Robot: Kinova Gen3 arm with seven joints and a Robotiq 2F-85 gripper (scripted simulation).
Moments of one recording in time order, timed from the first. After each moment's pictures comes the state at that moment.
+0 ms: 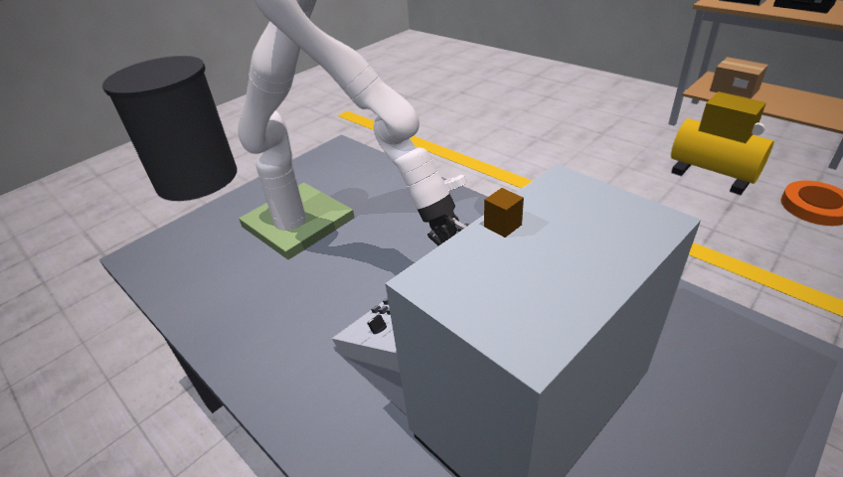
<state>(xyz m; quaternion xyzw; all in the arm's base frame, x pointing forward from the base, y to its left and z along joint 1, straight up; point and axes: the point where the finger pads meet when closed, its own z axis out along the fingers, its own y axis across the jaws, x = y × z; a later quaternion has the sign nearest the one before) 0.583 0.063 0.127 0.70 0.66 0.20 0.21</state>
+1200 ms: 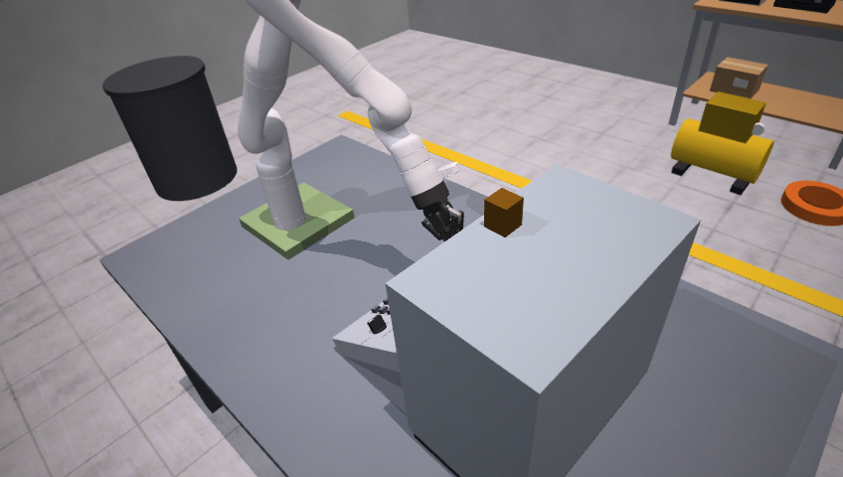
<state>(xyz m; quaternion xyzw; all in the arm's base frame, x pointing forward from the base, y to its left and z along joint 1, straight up) 0.566 0.064 0.152 0.70 0.66 0.20 0.21</state>
